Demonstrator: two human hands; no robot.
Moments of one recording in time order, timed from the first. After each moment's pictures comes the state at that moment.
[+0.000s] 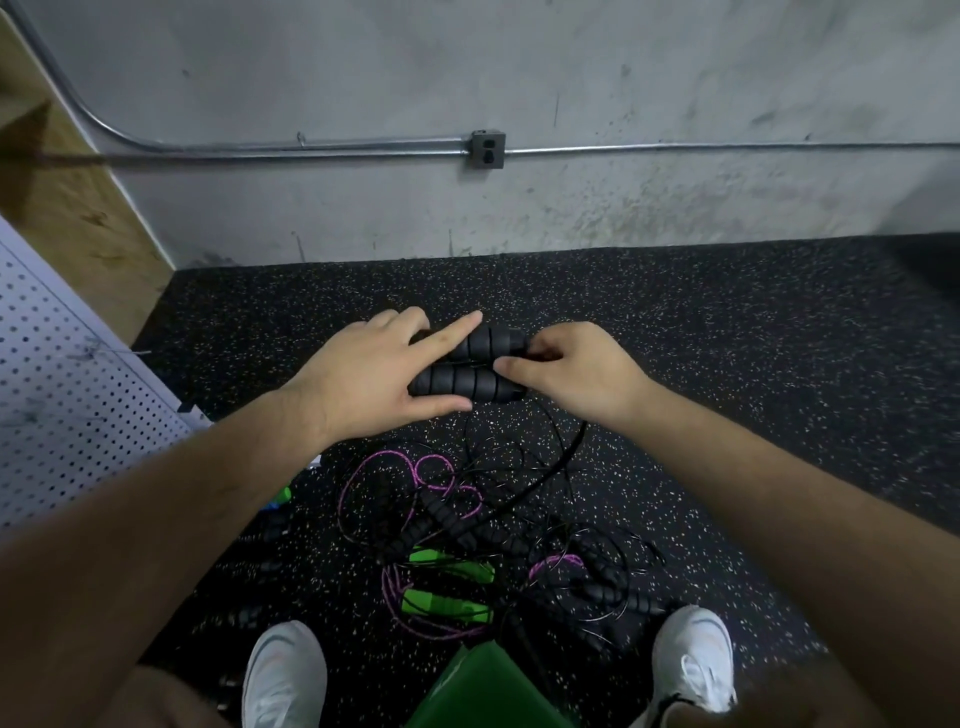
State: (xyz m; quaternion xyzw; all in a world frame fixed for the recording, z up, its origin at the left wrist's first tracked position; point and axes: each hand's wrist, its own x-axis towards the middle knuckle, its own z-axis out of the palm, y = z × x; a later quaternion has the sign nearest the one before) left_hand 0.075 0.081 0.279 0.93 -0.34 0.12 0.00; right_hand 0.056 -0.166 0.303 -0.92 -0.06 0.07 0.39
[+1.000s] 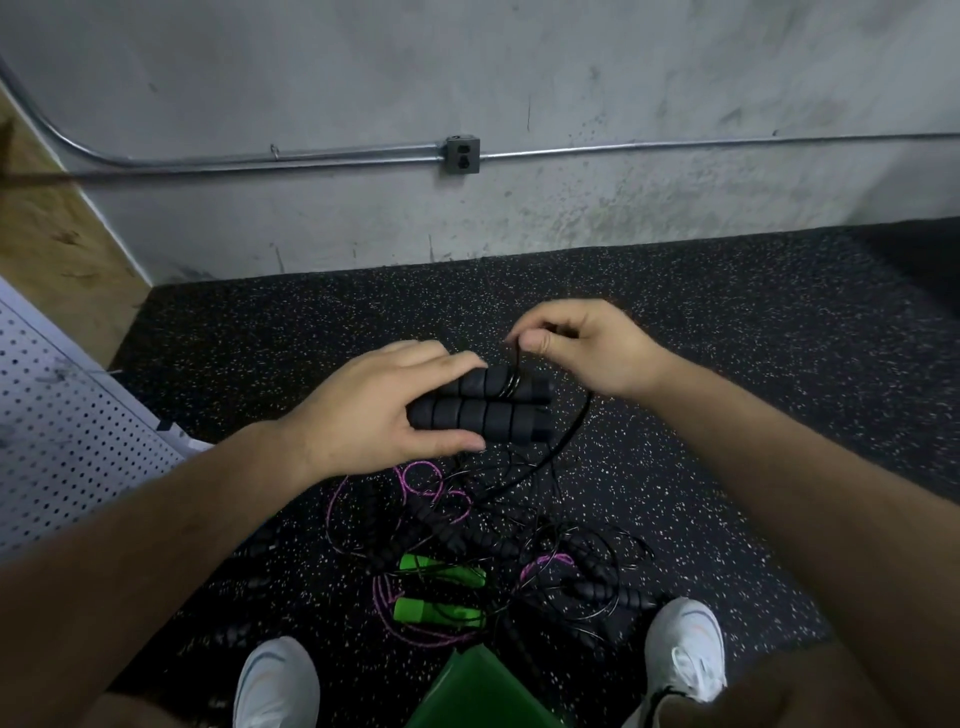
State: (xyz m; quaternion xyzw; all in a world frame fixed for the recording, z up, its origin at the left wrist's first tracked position) left_hand 0.050 0.056 0.286 0.89 -0.40 0.06 0.20; right_hand 0.080 -0.215 0.299 -0.87 -0.21 0.03 0.45
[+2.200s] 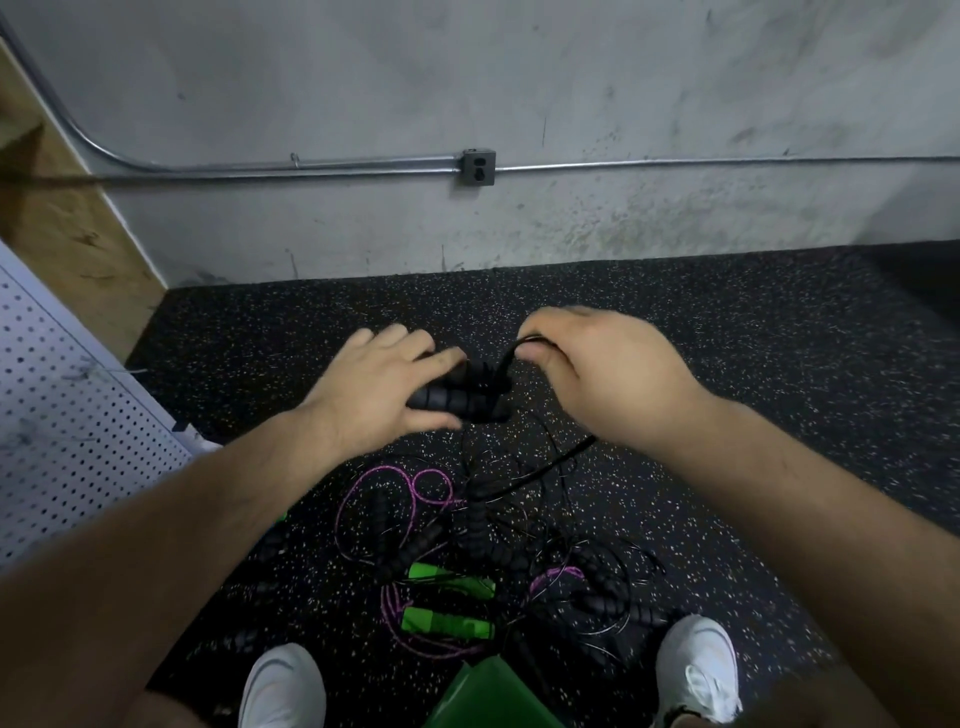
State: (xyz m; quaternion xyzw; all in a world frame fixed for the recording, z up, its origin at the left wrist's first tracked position) left_hand 0.079 0.080 0.269 0.94 -0.31 0.12 -0.05; right_hand 0.025 -0.169 0.347 -0.96 -0.21 -0.10 0.12
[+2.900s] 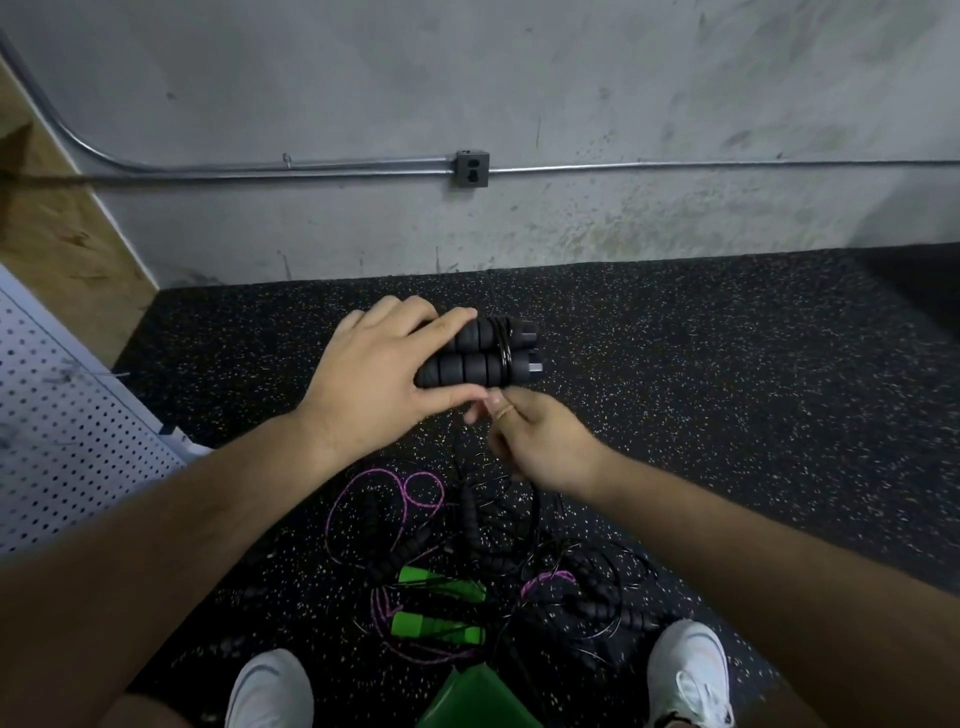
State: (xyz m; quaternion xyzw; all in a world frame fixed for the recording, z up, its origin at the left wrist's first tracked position) left_hand 0.067 0.052 0.289 0.93 -0.27 0.23 0.11; right_hand 0.027 -0.152 0.272 -0.85 -0.07 0.16 0.50
